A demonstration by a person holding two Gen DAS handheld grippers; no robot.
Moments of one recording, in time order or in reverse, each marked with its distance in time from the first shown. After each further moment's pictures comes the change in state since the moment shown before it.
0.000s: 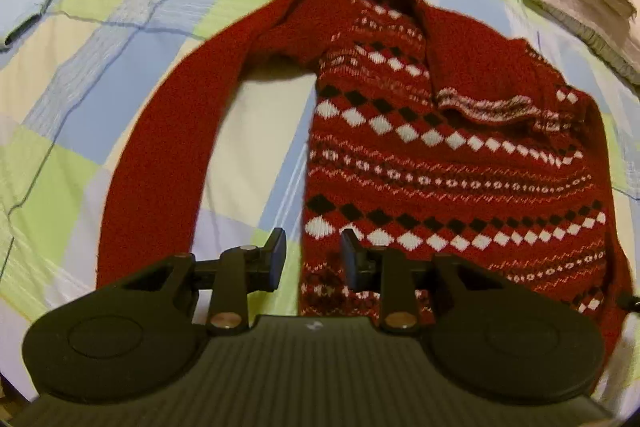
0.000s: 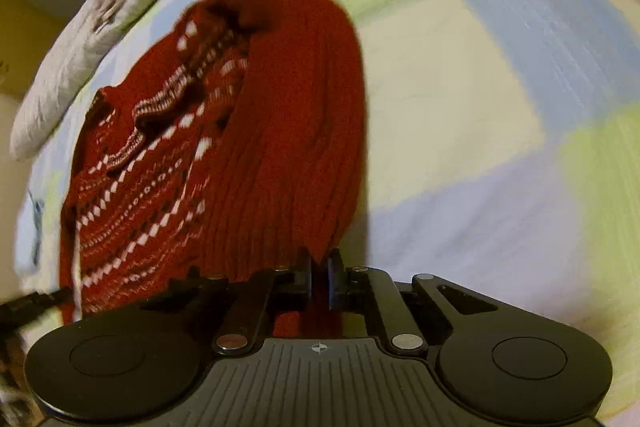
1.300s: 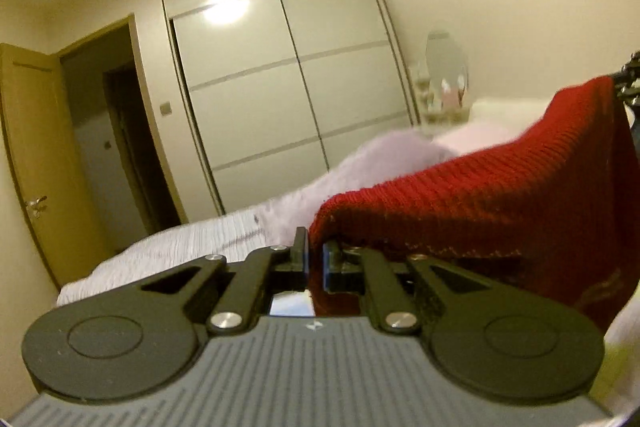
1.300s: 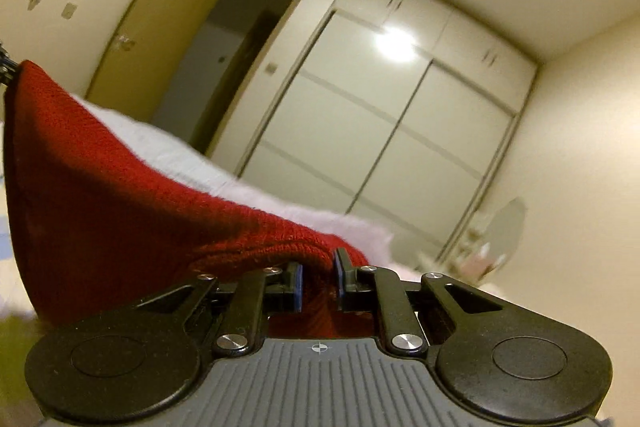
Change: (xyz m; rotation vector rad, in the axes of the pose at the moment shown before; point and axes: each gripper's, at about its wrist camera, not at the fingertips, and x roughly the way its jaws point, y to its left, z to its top) left arm -0.302 0.032 0.009 0.621 -0.972 -0.163; right arm -0.250 0.224 -0.162 -0.888 -1.045 -0.384
